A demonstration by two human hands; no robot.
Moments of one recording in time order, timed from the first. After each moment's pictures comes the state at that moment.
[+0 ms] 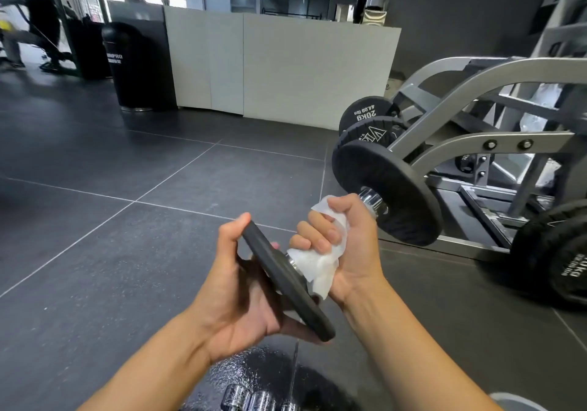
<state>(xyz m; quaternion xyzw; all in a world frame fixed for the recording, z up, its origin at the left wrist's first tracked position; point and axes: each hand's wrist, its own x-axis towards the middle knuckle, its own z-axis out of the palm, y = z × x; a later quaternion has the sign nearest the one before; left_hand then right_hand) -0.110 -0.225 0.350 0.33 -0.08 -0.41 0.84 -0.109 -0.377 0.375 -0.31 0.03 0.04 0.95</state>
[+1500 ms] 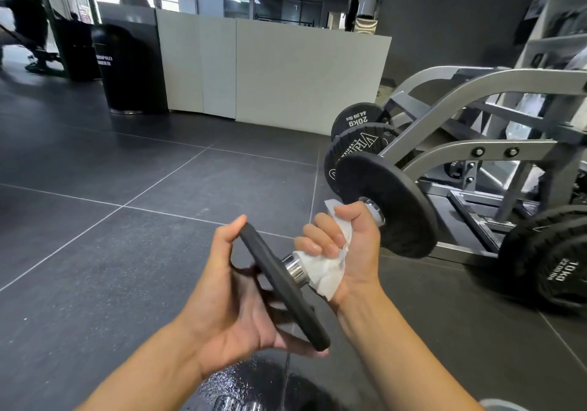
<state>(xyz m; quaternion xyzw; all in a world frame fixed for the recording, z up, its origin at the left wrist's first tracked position) -0.108 -0.225 0.356 0.35 -0.05 -0.44 0.83 -0.104 -0.385 0.375 -0.26 0.01 -0.01 0.97</state>
